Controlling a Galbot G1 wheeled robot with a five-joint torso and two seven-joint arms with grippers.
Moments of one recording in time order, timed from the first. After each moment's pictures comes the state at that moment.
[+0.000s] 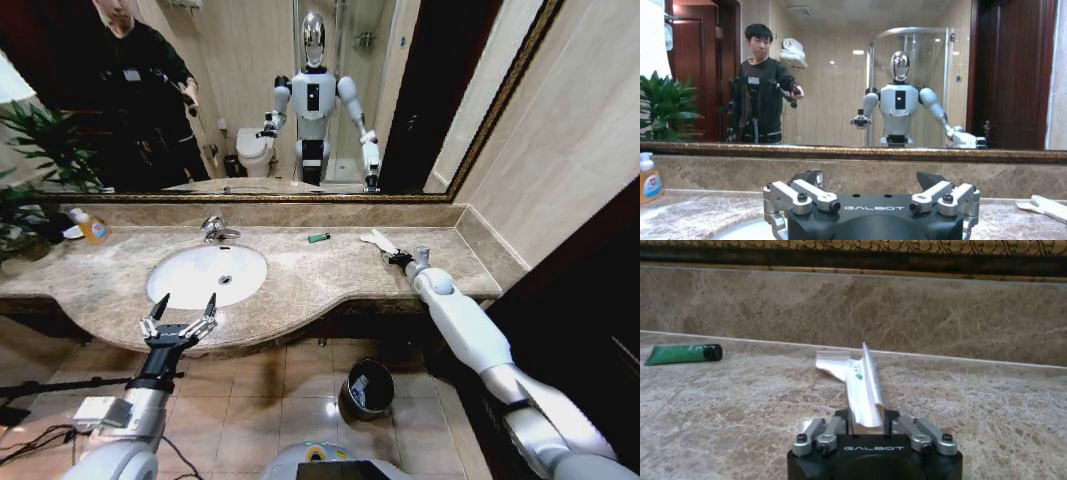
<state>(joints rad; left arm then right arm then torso) 1.84 -1.36 -0.82 -2.47 -0.37 0.04 0.05 -0.55 1.03 0.17 1.19 0.57 -0.31 -0.05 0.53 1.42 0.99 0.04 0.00</state>
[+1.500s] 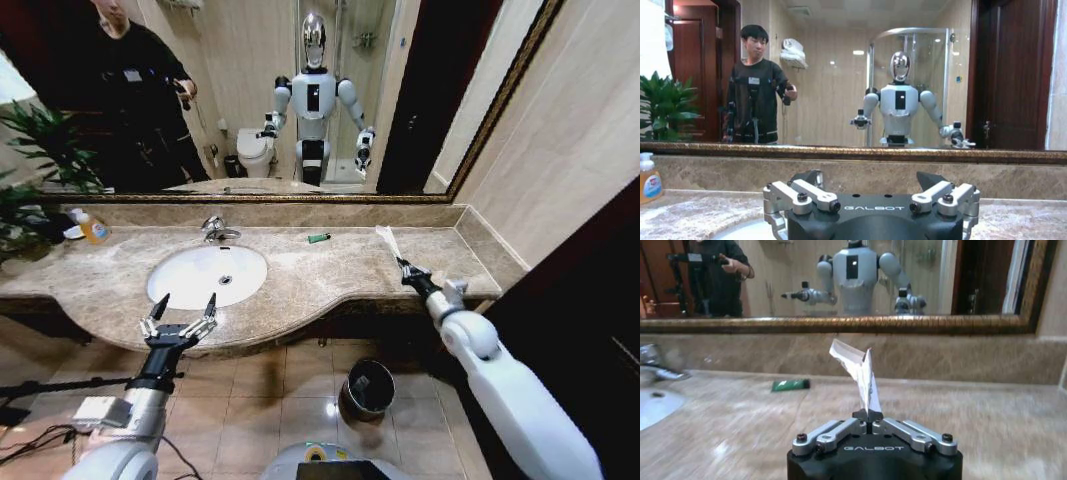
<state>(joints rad) 1.84 -1.36 -0.82 -2.47 -0.37 0.04 0.05 -1.34 0.99 0.59 2.05 0.60 -0.30 0.04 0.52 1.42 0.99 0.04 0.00</state>
